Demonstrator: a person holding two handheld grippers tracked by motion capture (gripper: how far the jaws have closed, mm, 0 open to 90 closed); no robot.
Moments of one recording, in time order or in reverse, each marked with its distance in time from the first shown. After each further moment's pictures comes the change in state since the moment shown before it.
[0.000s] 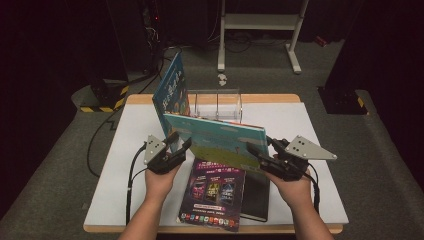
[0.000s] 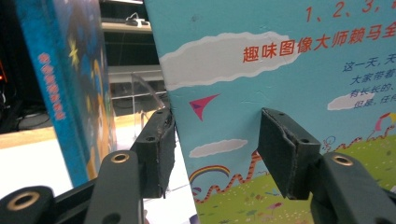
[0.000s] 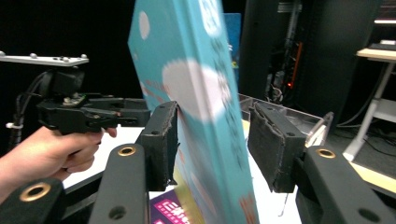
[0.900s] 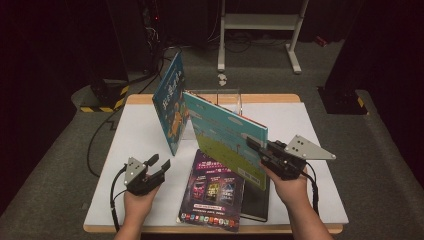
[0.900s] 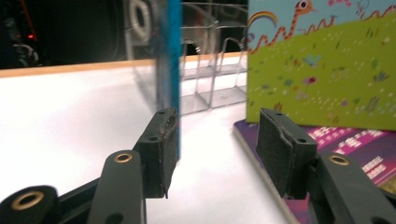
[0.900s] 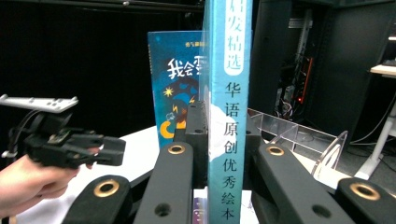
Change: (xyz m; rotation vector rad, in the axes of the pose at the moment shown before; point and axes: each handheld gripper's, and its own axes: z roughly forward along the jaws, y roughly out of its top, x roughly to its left) left arm 0.051 -0.026 -0.071 0.095 0.127 -0.010; right arm 0.001 0.001 0.005 -0.058 0.037 -0.010
